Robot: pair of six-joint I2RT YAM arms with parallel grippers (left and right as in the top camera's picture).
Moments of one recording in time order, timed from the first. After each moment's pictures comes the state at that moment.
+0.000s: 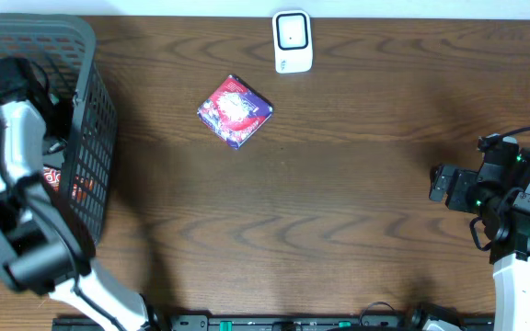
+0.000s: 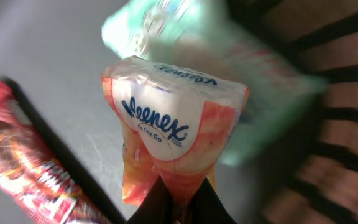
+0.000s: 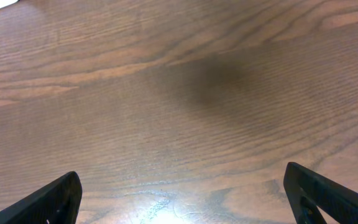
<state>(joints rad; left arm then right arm) 0.45 1.91 1.52 -0.81 0.02 -0.23 -0.34 0.99 0.85 -0.75 -0.20 -0.06</state>
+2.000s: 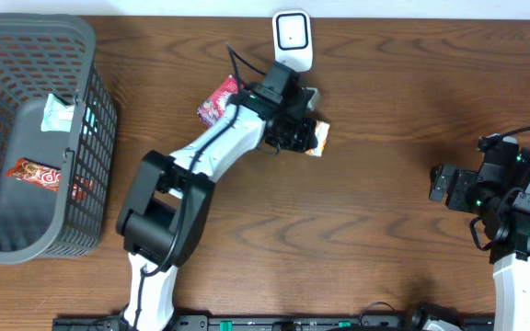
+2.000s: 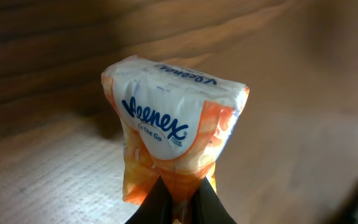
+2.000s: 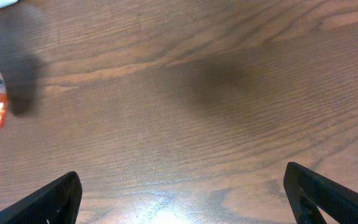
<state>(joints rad) -0.53 2.10 1.55 -0.57 0.50 -0.27 -0.34 1.00 0.85 -0.75 -0.20 -0.05</state>
